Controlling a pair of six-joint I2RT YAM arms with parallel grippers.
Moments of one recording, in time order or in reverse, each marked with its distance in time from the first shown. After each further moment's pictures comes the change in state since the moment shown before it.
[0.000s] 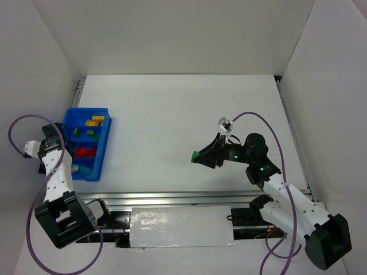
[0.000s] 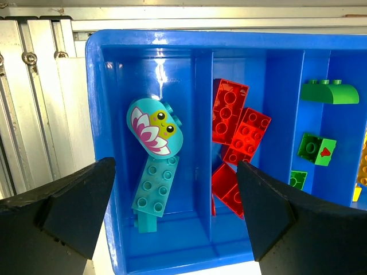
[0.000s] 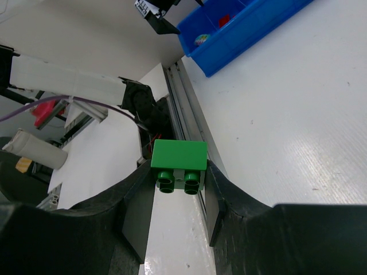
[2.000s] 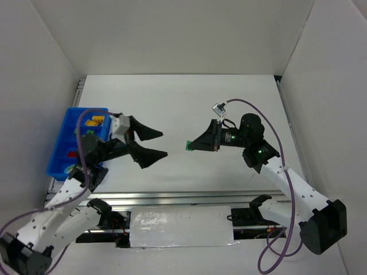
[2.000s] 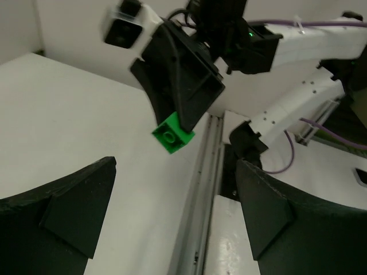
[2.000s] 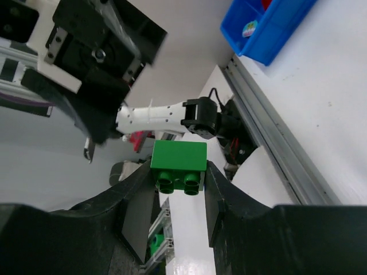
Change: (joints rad) left arm -0.923 -0.402 -0.198 1.100 1.257 0.558; right arm -0.005 0.179 0.280 -0.180 -0.037 0.403
